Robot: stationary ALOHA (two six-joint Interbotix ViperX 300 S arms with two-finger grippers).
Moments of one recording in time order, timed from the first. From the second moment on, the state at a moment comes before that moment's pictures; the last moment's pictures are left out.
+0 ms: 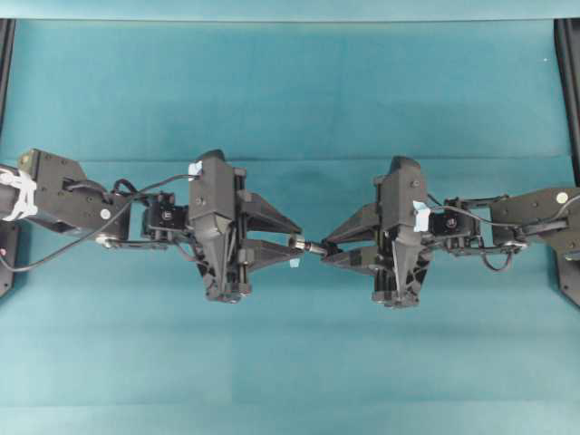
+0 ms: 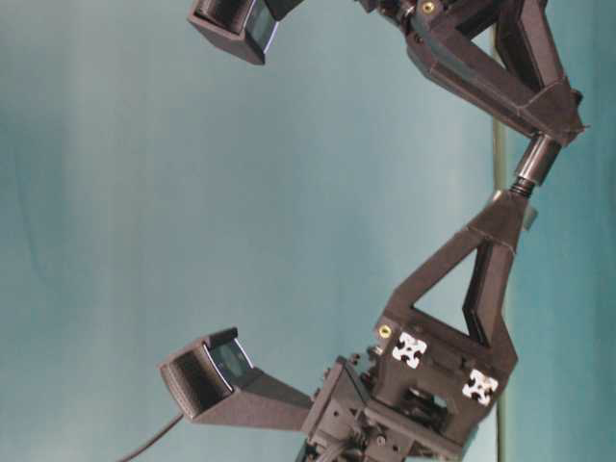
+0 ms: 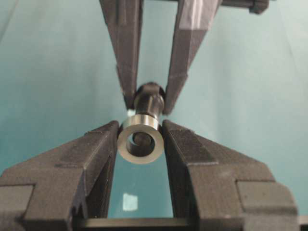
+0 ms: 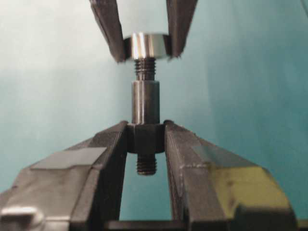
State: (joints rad) left arm 0.00 0.08 0.73 0.03 -0.44 -0.13; right arm 0.02 -0.06 0.92 0.04 -0.34 0.11
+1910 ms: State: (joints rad) left arm -0.02 0.15 0.65 0.02 -0.38 -0.12; right arm 0.02 -0.01 0.88 0.03 -0.34 0.10
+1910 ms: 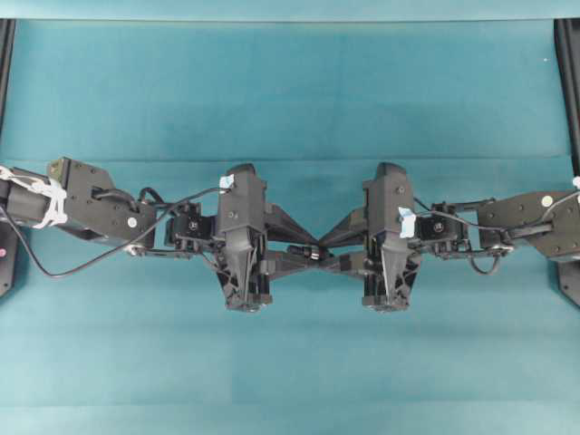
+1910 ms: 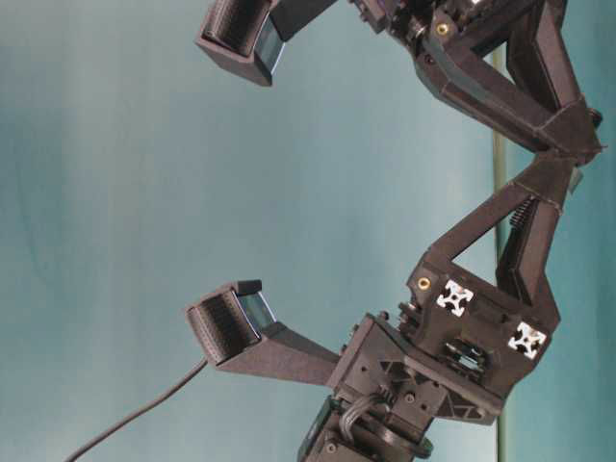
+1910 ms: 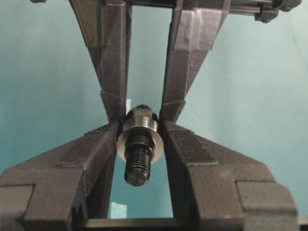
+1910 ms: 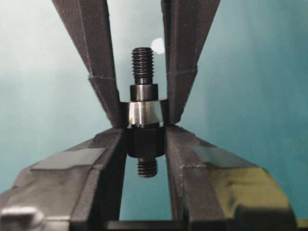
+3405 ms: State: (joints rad) left arm -0.01 0.10 0.64 0.02 -0.31 -0.04; right arm 0.02 -0.01 0.87 0.03 -0.33 0.10
